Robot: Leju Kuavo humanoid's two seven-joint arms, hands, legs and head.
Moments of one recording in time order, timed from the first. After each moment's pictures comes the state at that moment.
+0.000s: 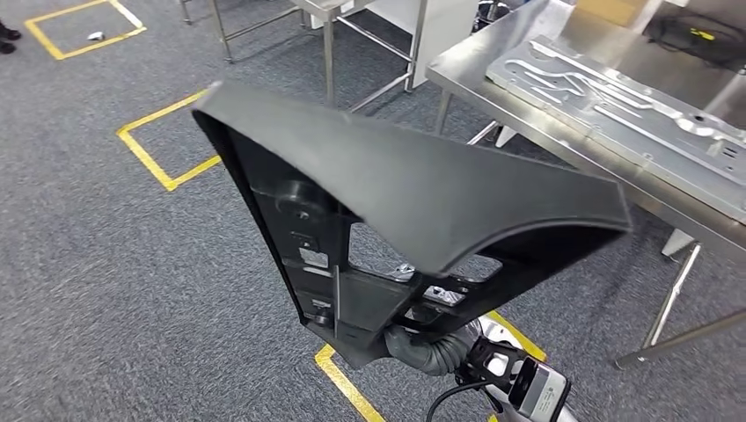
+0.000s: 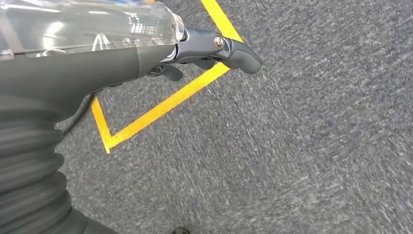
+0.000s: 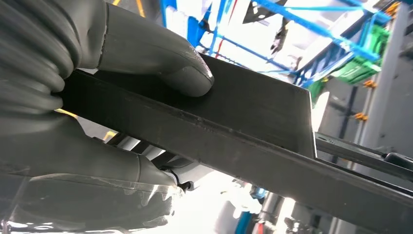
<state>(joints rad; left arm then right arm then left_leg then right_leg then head) -0.09 0.05 1.24 -0.24 -1.02 0.15 -0.30 -0.19 -0.11 0.53 -1.84 0.14 0.23 -0.68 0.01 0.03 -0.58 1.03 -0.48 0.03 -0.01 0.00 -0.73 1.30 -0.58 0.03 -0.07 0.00</state>
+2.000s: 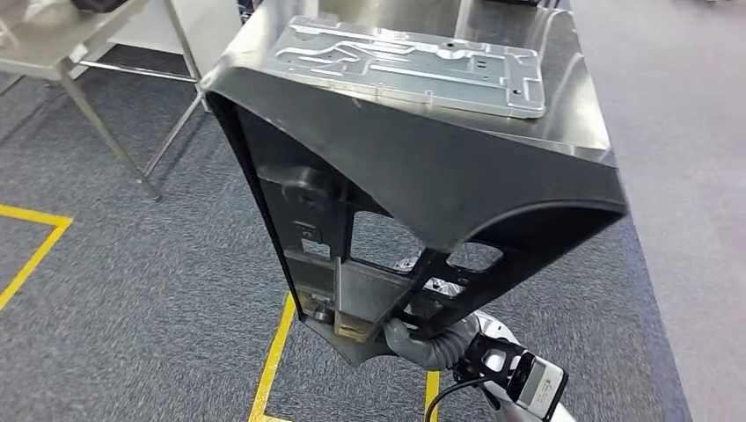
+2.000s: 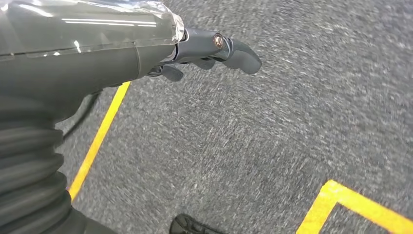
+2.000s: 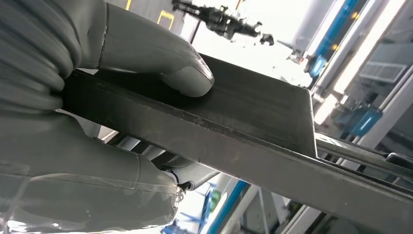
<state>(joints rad) -0.09 0.02 1.25 -0.24 -1.01 0.16 -0.30 -0.20 -0.10 0.52 -1.82 0.13 0.24 -0.68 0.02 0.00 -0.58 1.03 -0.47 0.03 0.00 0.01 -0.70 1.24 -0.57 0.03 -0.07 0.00</state>
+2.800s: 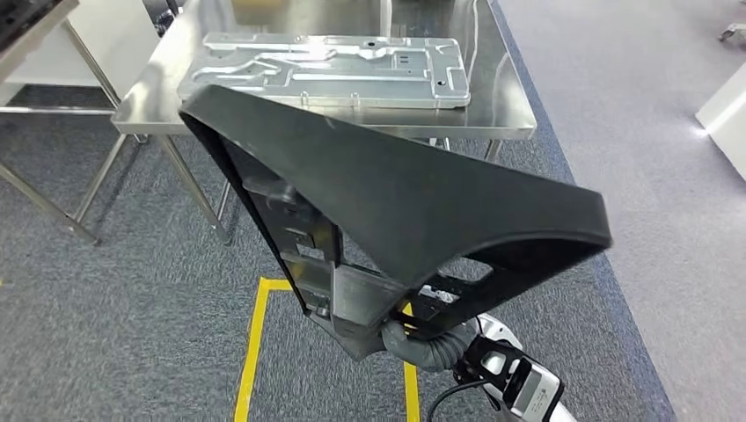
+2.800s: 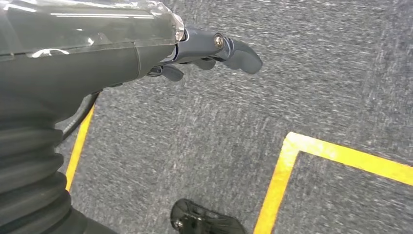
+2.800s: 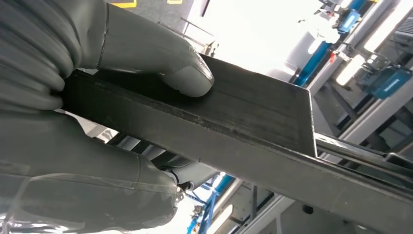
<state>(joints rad) -0.09 0.02 1.26 -0.24 -1.01 0.11 -0.31 -0.20 -0.10 0.52 -1.84 0.18 0.21 -0.68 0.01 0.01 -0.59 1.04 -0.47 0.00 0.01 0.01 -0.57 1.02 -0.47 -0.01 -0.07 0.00</state>
